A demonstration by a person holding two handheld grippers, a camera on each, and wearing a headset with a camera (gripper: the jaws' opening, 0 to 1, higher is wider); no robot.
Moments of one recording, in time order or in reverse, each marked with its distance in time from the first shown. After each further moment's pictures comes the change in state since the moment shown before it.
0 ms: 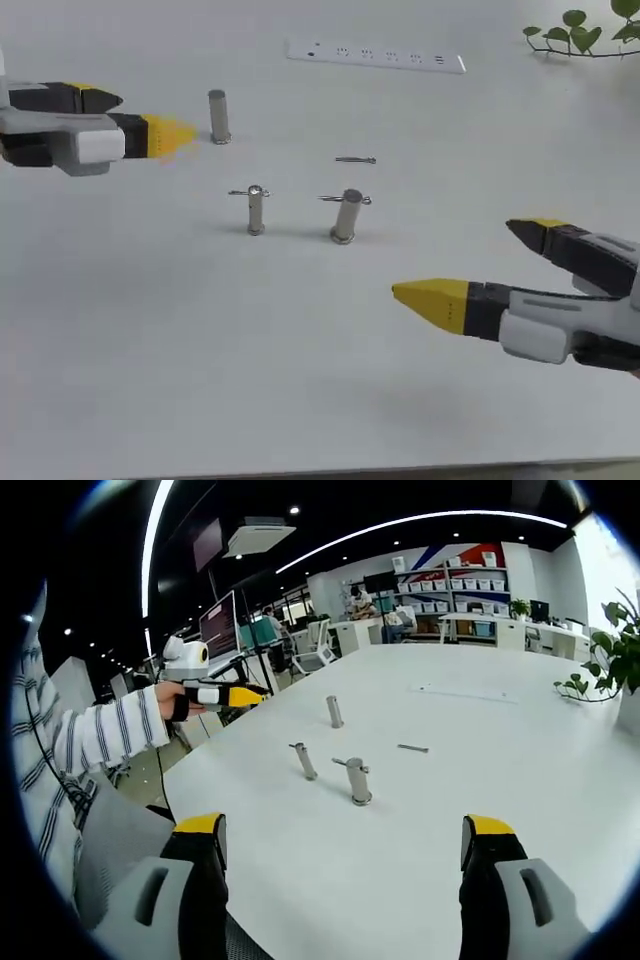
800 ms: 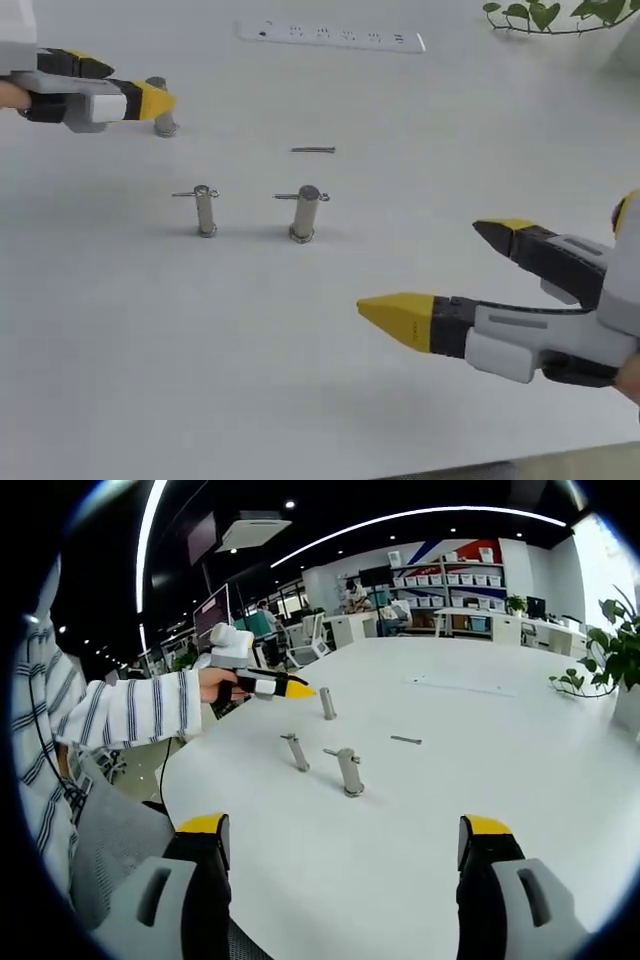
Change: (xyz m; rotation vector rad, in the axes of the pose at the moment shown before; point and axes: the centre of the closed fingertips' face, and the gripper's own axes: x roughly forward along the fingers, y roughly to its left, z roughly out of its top) left arm 0.093 0.039 -0.005 0.101 0.087 0.053; right arm 0.003 -0.007 -0.006 -0.002 0.030 -0.023
